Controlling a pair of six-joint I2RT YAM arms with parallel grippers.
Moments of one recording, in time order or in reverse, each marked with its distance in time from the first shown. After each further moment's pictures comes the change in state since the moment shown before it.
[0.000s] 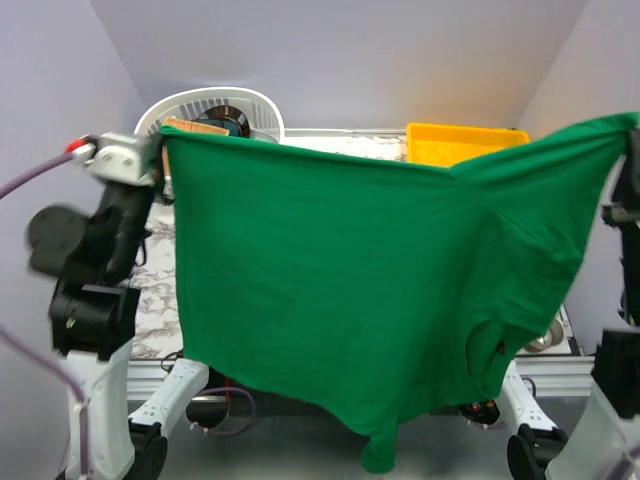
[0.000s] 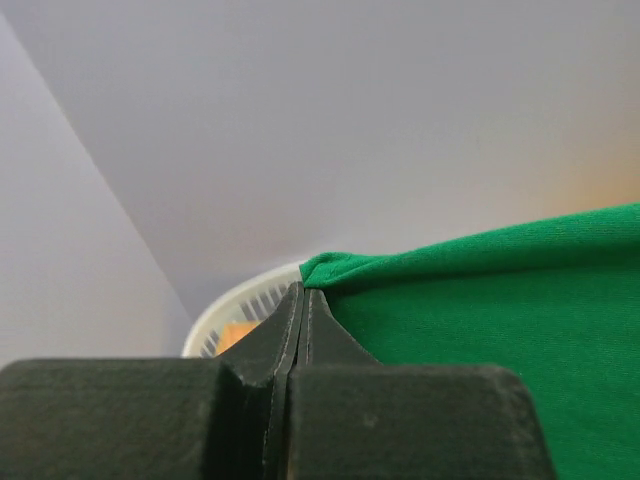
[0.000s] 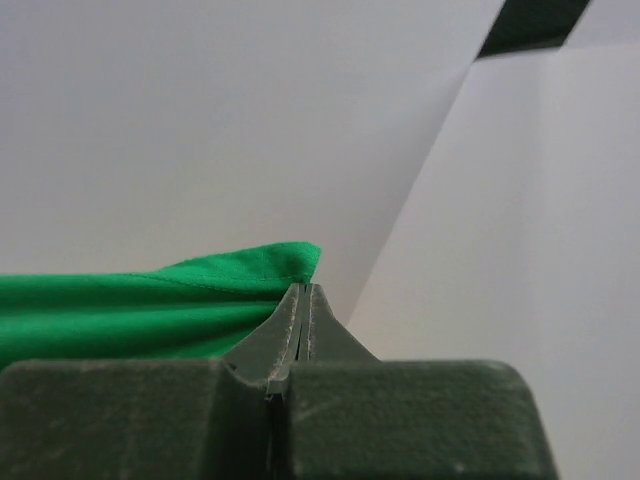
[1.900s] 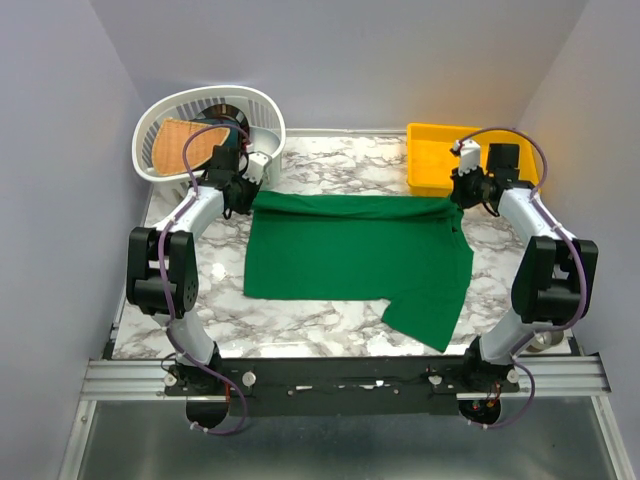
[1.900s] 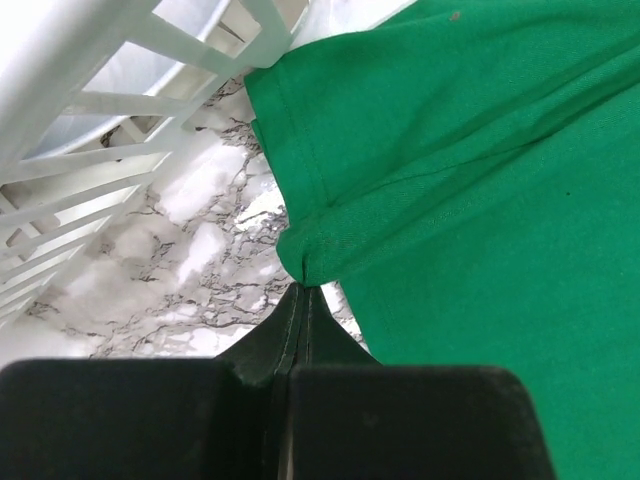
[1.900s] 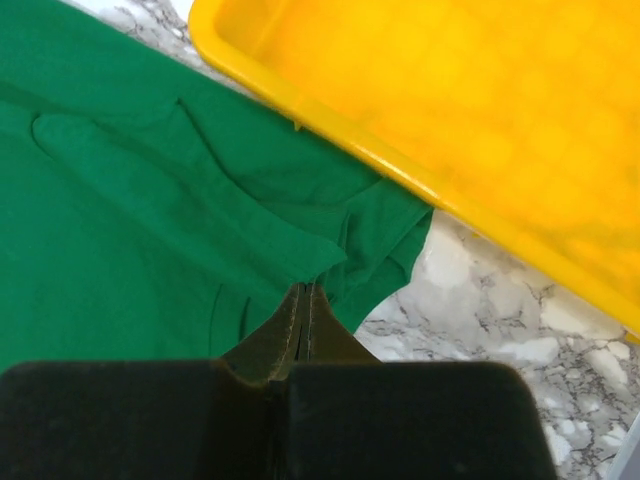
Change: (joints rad) left arm 0.015 0.969 -0.335 0.053 0.095 0.133; right arm 0.021 0.942 -0.575 0.079 -0.186 -0.066
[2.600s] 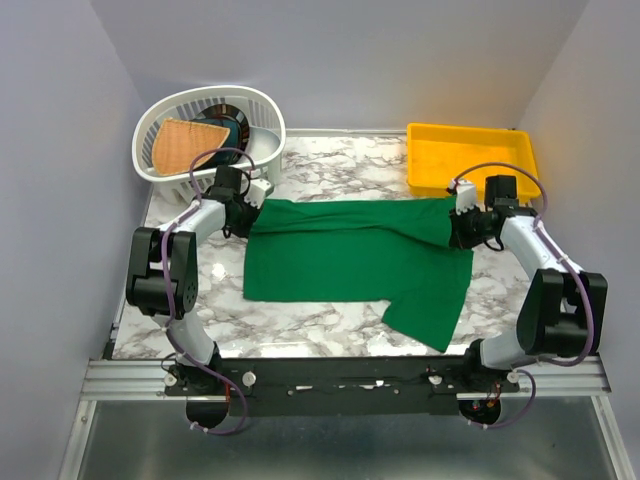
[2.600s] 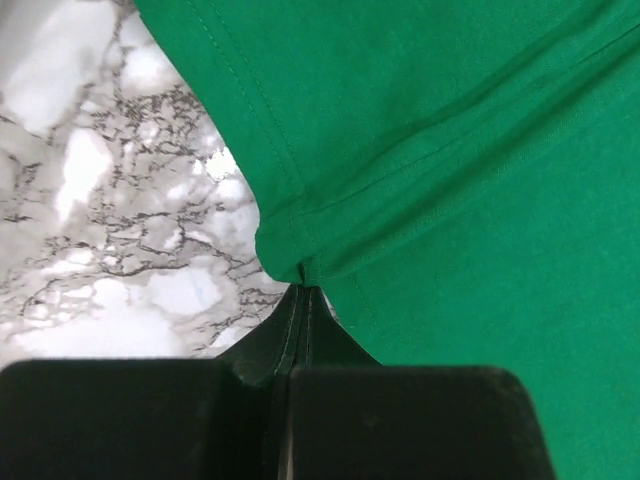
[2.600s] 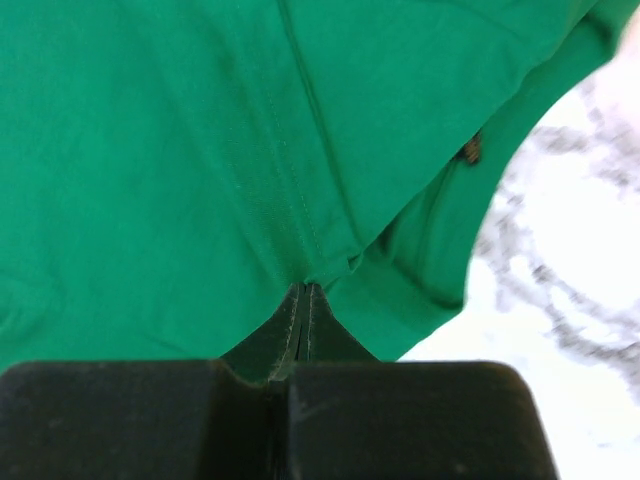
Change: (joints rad) left arm 0.000 -0.006 -0.148 -0.020 0.014 0.060; right arm 0.000 -0.201 -0.247 -0.216 -0.008 -0.013
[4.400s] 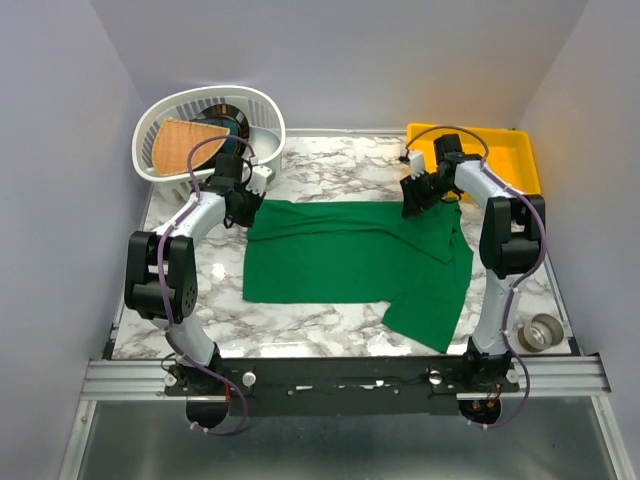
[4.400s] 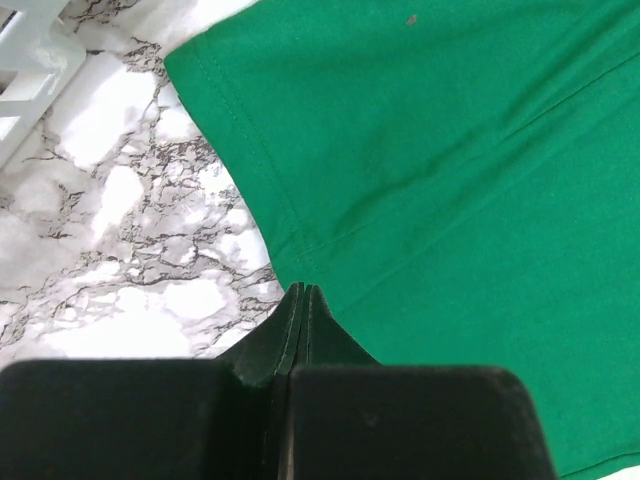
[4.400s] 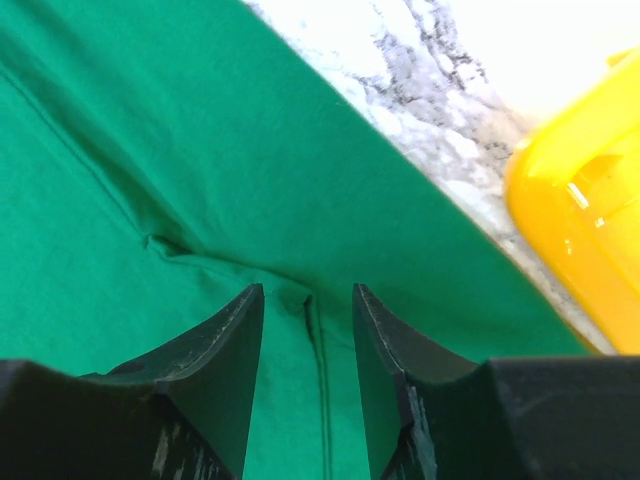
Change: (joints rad) left arm -0.027 -0.028 0.091 -0.068 0.022 -0.082; right arm 0.194 0.612 0.624 -0.138 -0.151 -0.021
